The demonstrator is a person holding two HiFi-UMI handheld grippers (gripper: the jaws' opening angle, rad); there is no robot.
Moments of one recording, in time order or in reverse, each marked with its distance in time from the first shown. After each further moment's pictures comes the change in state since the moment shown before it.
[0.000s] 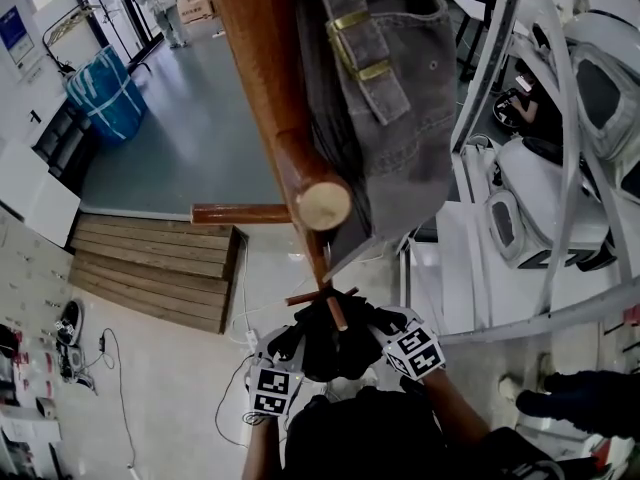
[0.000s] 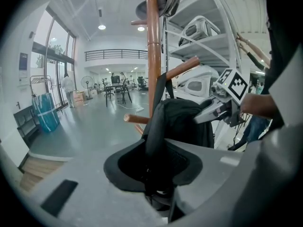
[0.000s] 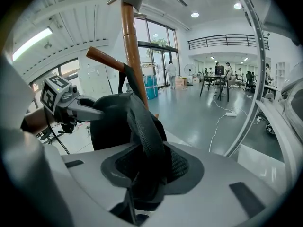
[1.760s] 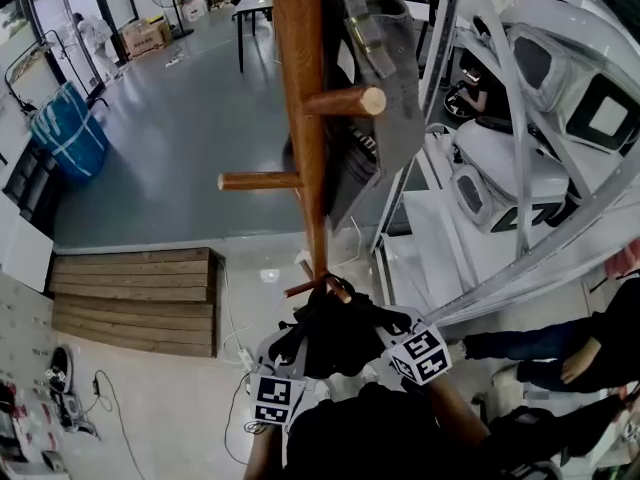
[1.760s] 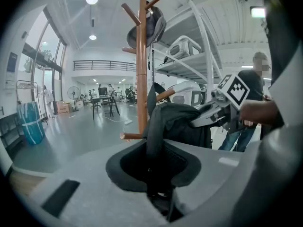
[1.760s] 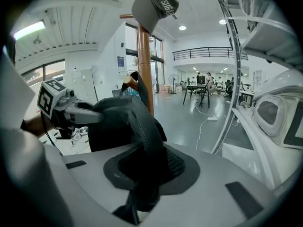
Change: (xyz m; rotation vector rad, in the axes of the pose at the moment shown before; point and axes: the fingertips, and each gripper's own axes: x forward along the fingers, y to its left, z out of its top) left arm -0.047 -0.013 0.034 0.083 -0.164 -0.150; right arm -0.061 0.043 0.020 0.066 -0.100 -0.210
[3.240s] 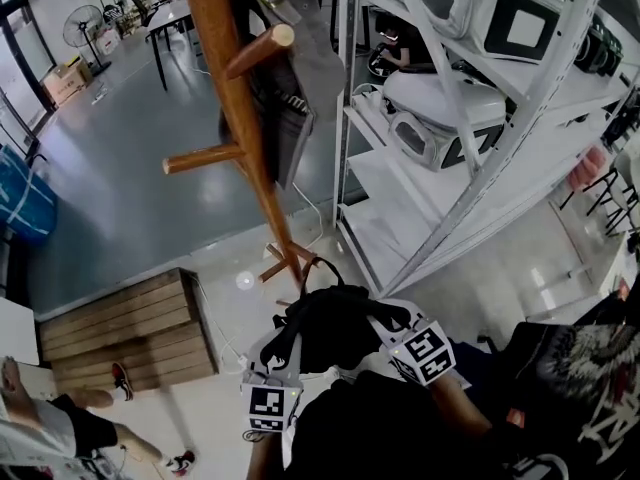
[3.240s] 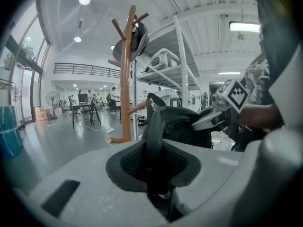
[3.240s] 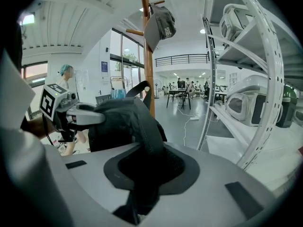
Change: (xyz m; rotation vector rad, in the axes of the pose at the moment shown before) left arm -0.047 -0.028 0.007 0.082 -0.097 -0.232; right arm -0.070 0.057 -0.021 0.120 -0.060 -0.223
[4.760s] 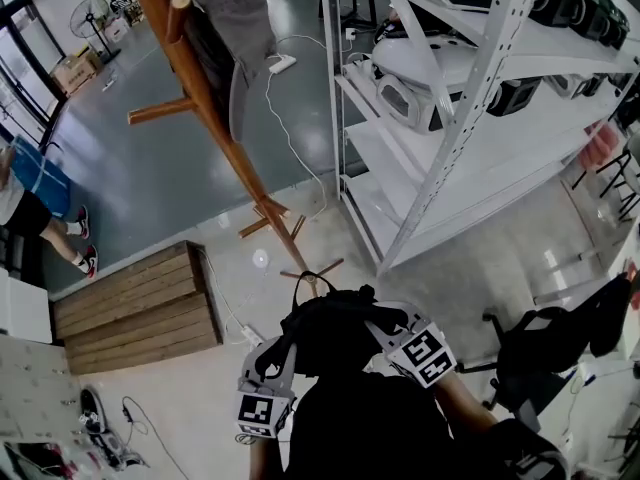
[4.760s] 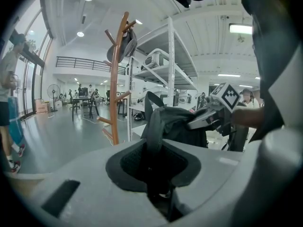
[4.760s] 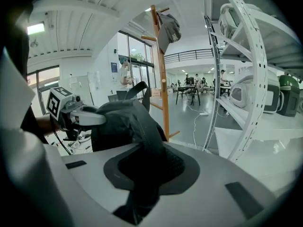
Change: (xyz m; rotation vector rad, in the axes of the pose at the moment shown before) left arm -0.069 -0.092 -0.045 -0.082 0.072 -0.008; right arm -0.073 0.041 -0.063 0.003 0.010 0.138
